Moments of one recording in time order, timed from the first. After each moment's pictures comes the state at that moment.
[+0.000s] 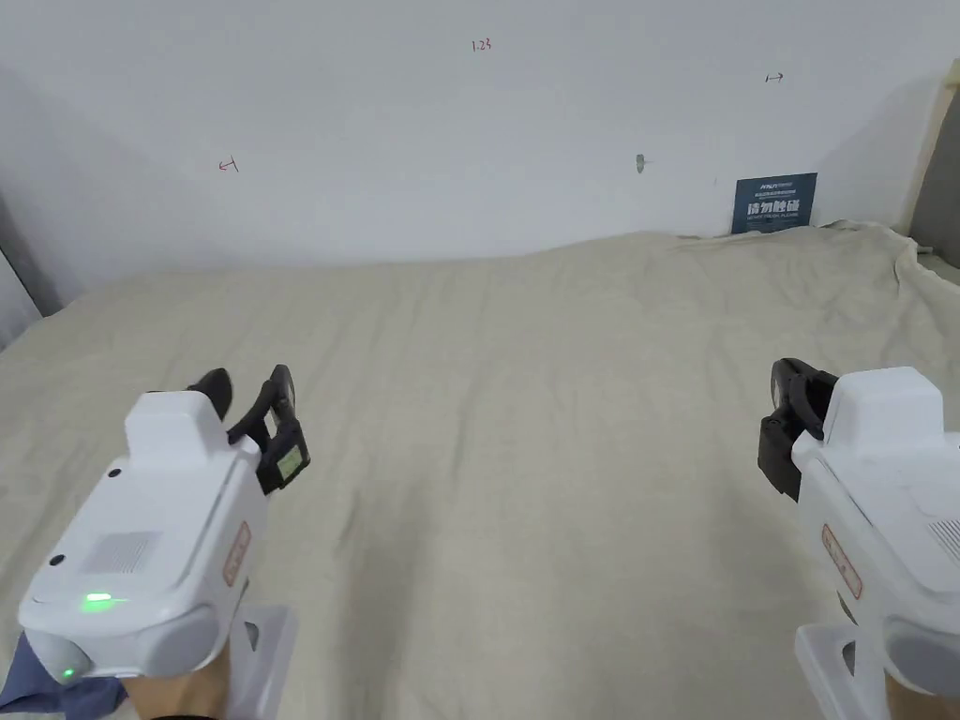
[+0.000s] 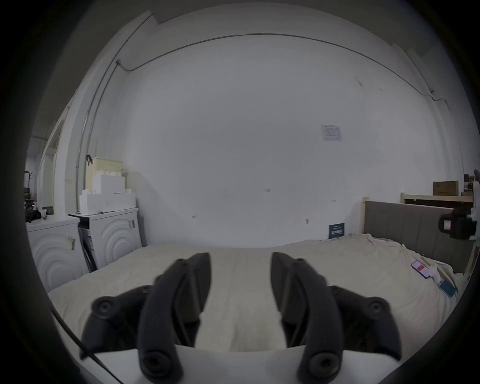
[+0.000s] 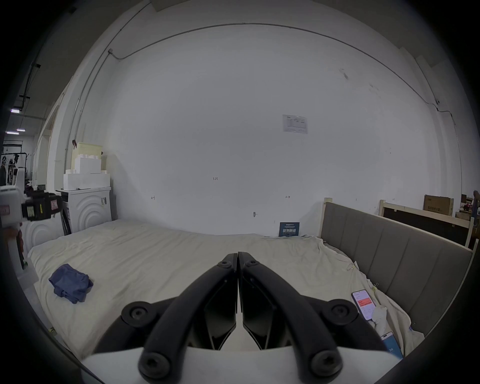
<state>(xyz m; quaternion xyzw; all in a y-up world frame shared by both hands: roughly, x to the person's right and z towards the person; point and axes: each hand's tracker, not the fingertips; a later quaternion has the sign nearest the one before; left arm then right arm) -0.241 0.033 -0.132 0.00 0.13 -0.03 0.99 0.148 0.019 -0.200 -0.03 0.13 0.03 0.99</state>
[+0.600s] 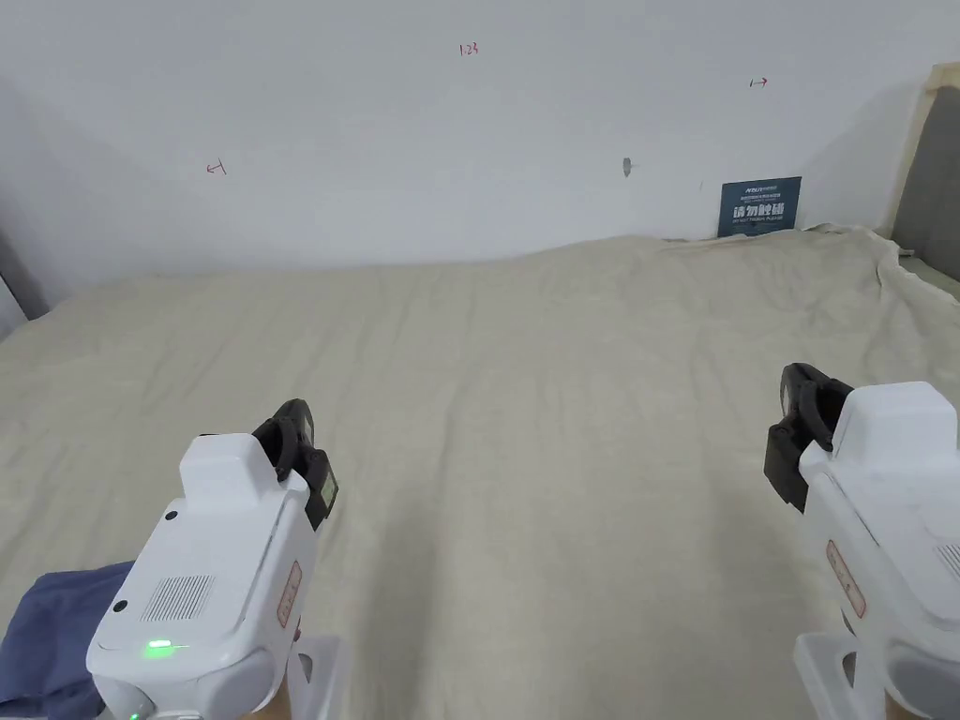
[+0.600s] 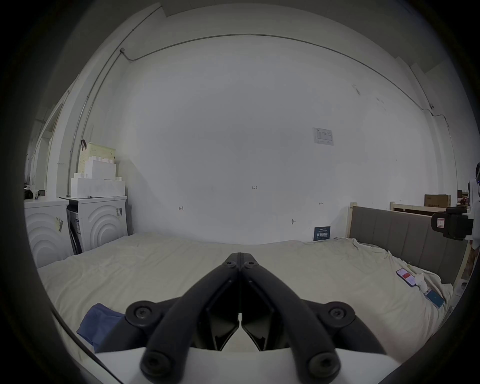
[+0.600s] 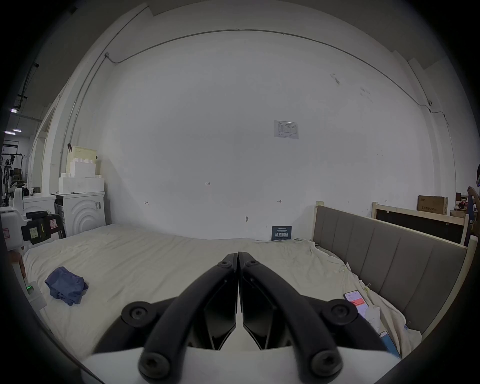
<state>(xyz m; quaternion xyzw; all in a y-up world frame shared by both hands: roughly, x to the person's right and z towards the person) -0.206 0.008 -0.130 0.00 0.11 0.01 0.99 0.151 0.023 -0.181 -0.01 0.11 0.03 0.99</state>
